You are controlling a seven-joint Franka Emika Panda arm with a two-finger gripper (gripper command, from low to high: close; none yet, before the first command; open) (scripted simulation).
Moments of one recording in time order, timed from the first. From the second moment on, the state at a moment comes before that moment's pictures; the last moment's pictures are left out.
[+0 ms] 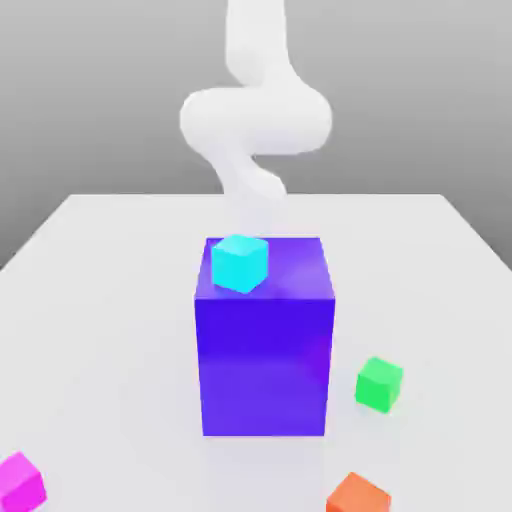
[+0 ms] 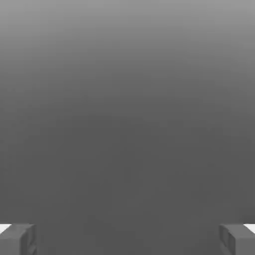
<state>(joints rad) -0.01 -0.71 -0.03 -2.29 0.01 2.32 0.81</state>
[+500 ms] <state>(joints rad) -0.09 -0.16 -0.18 -2.25 0.10 2.46 0.81</state>
